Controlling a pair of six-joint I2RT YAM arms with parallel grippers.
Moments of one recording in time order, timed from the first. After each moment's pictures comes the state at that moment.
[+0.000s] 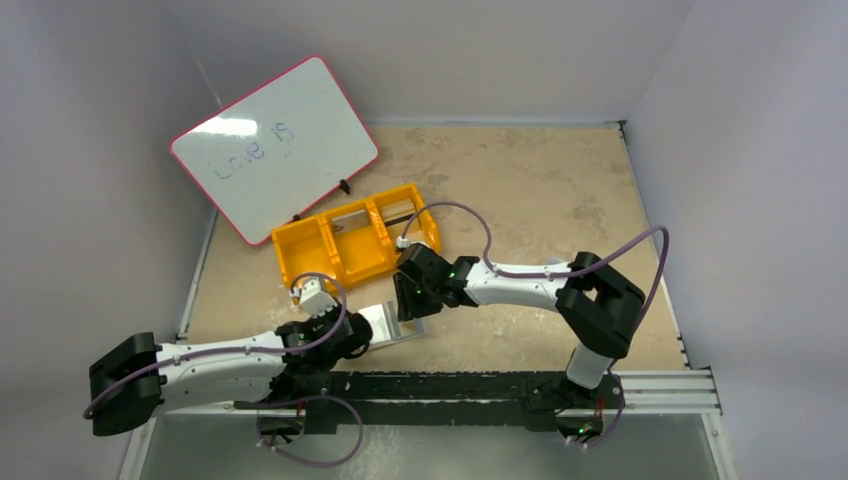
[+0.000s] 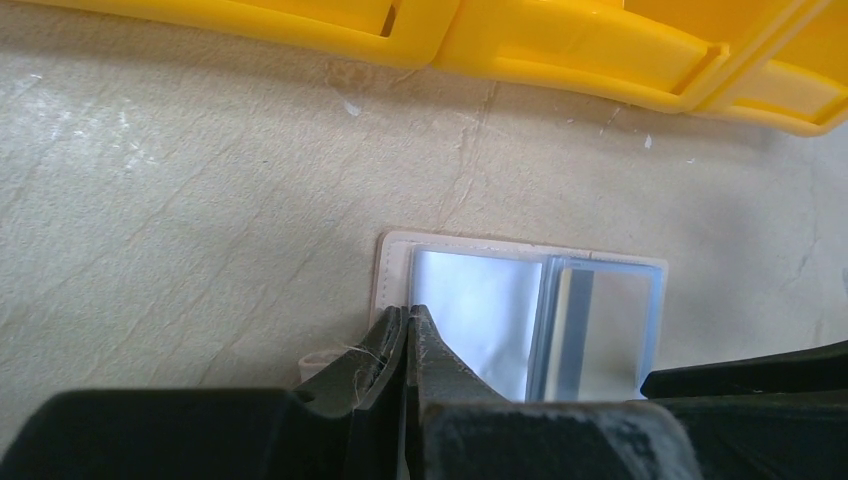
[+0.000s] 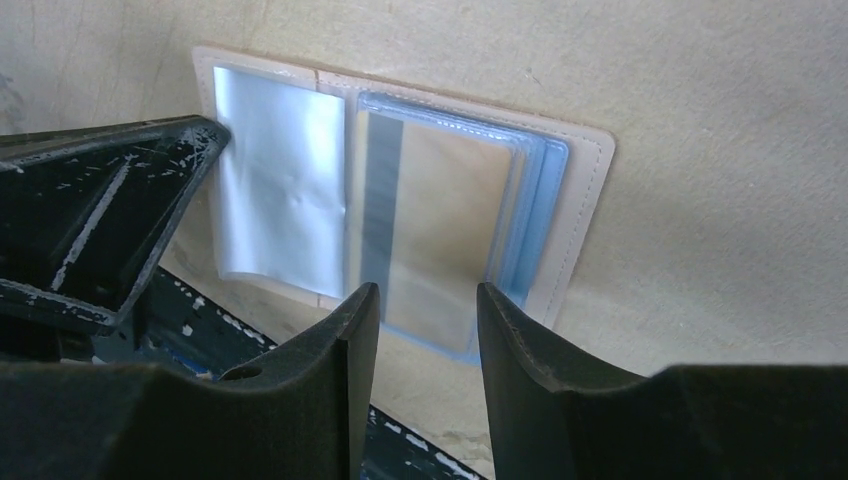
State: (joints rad) left arm -1.15 0.88 0.25 -0.43 -0.75 -1.55; right arm 1.06 1.73 1.04 -0.34 -0.01 0.74
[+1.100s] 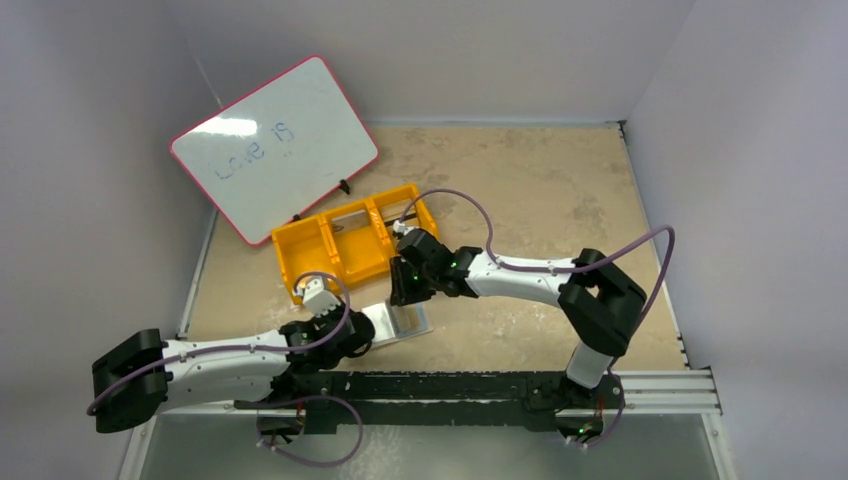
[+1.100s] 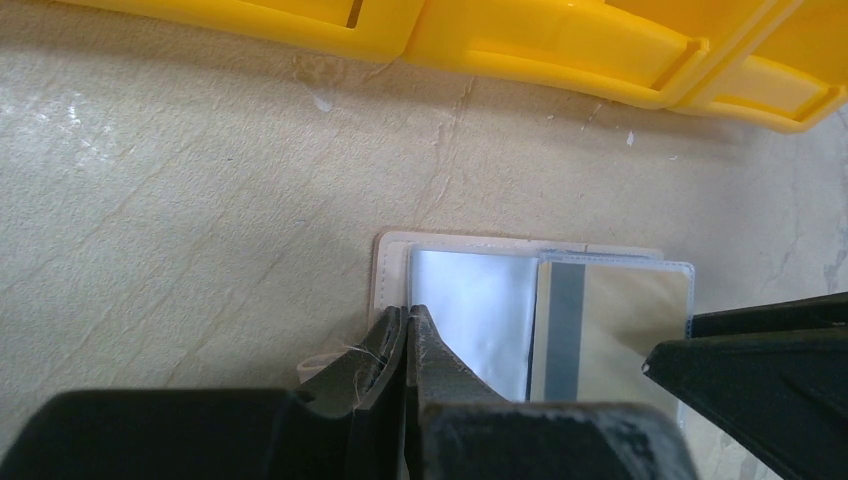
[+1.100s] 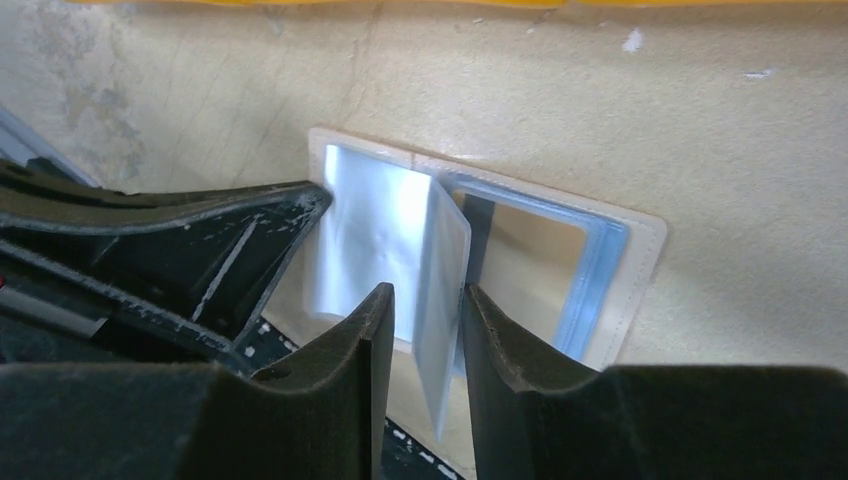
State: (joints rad) left arm -1.15 0.92 0.25 -0.35 -0.74 -1.54; right arm 1.01 1.72 1.08 -0.26 -0.05 0.72
